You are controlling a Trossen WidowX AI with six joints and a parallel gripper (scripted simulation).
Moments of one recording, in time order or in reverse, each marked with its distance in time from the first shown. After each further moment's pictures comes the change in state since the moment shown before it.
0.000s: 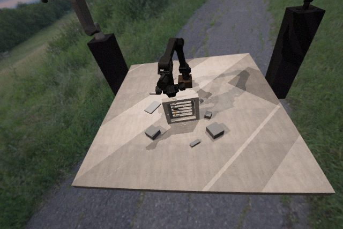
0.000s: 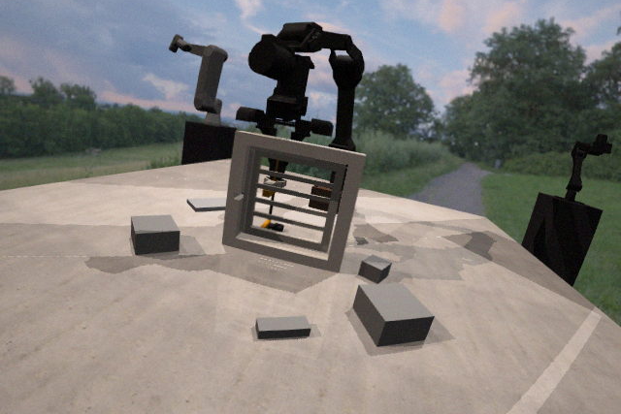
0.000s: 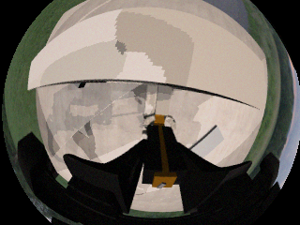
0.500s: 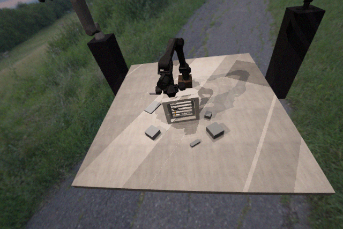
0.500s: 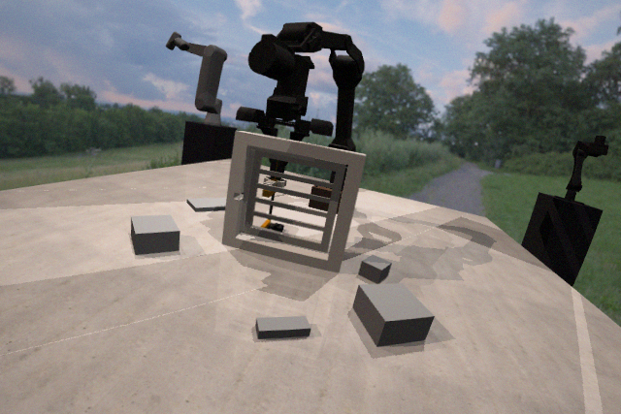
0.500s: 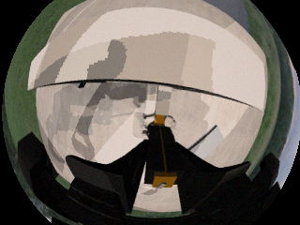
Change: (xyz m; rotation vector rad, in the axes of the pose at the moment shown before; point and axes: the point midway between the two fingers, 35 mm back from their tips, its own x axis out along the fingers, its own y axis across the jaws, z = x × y) arm 0.000 0.000 0.000 0.000 0.000 0.001
